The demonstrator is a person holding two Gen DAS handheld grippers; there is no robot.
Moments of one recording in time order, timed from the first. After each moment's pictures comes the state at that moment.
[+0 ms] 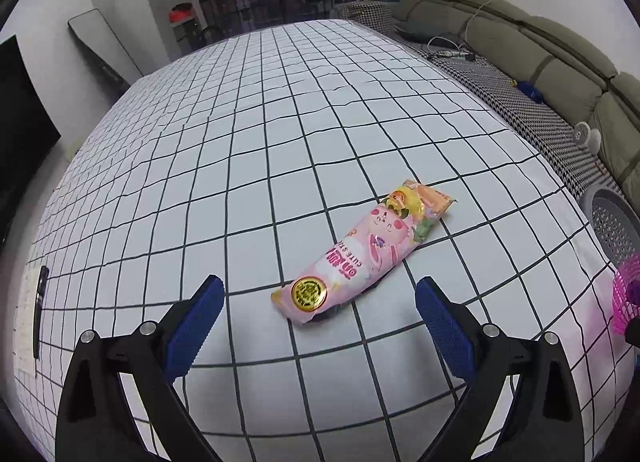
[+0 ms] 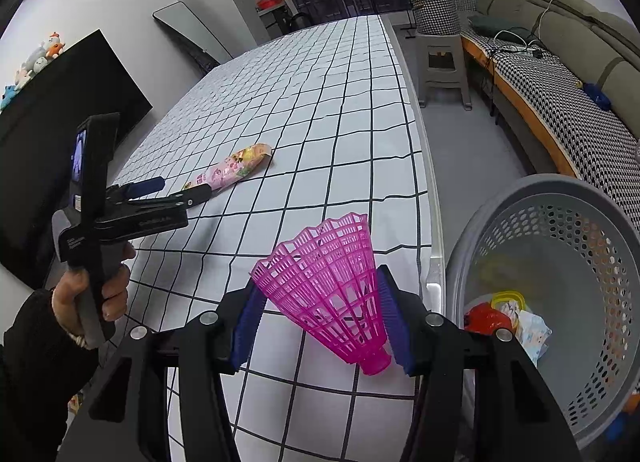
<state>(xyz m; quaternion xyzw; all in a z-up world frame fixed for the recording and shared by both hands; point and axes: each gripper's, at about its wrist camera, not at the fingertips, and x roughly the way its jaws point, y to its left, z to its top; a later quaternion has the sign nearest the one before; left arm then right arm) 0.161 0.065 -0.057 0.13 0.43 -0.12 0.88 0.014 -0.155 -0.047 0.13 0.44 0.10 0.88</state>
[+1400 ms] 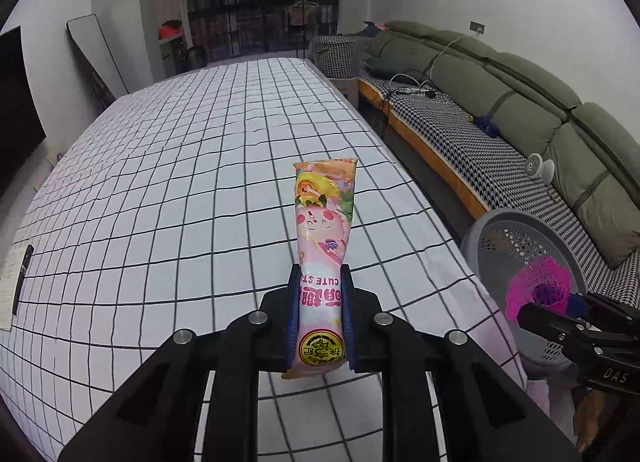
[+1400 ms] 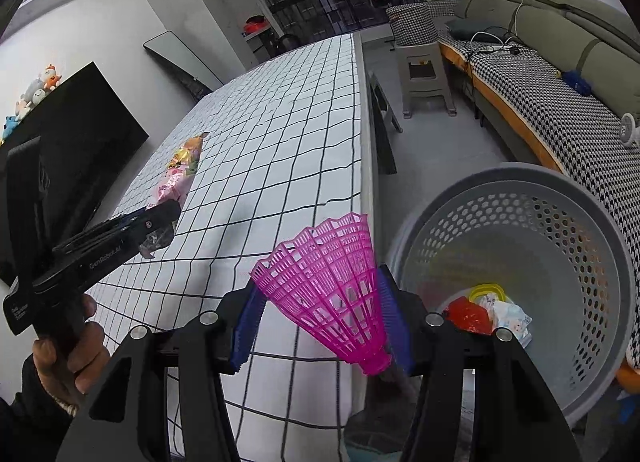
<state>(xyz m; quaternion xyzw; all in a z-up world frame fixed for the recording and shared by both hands) 0.058 -0.015 -0.005 0.06 0.39 -0.16 0.90 -0.023 -0.216 -0.039 0.17 0.41 0.08 0.89</state>
